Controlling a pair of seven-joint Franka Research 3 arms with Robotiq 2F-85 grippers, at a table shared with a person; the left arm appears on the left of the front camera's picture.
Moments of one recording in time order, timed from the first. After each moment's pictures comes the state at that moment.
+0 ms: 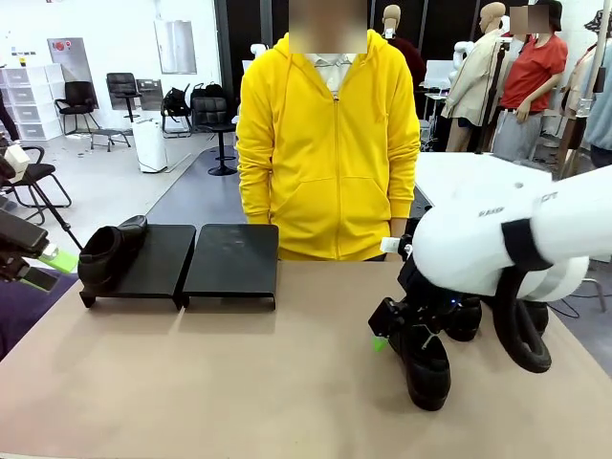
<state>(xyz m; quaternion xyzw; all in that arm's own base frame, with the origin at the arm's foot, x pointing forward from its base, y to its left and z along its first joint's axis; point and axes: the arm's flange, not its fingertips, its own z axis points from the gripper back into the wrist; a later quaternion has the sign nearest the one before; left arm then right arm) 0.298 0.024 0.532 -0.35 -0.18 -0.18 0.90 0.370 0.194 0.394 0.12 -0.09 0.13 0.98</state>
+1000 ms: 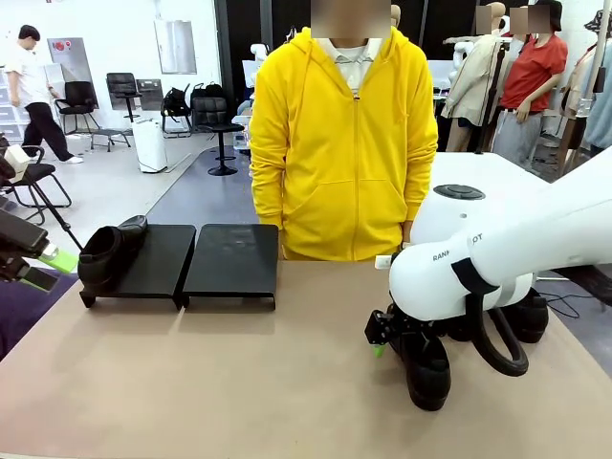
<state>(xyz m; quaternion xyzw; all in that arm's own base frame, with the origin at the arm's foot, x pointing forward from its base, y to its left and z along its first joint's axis) 0.298 0.024 0.532 -0.35 -0.18 -0.18 0.90 0.422 0.199 0.335 0.04 -0.07 0.08 0.99</state>
